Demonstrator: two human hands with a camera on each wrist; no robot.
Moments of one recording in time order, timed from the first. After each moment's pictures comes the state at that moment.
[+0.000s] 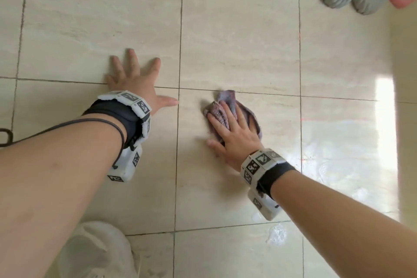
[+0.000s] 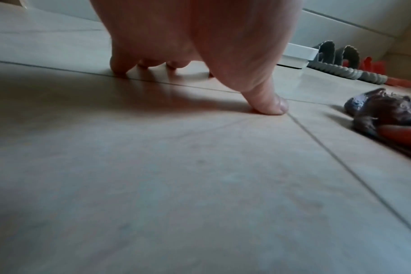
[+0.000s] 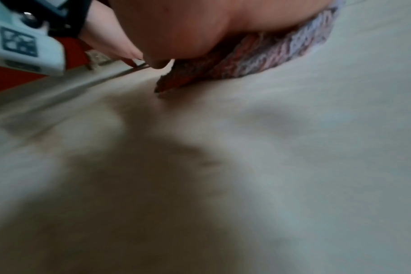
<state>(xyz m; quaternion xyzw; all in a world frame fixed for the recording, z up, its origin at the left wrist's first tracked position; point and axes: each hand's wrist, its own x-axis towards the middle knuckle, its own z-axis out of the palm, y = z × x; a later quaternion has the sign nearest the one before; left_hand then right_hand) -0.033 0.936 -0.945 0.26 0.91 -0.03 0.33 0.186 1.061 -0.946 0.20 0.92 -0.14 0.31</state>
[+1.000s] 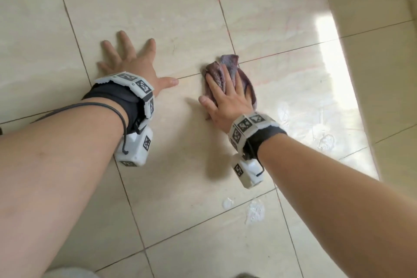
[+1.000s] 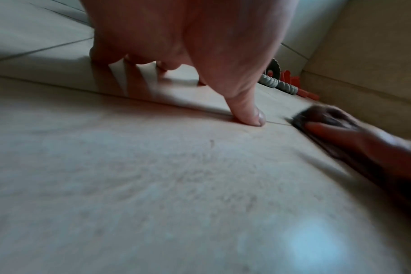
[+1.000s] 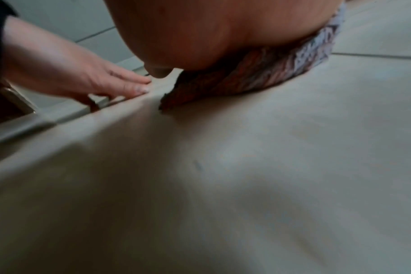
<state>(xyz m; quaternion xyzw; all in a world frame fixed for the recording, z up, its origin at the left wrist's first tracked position) 0.033 1.081 -0.952 0.35 0.88 -0.02 0.31 0.234 1.151 -0.951 0.43 0.84 -0.25 0.22</state>
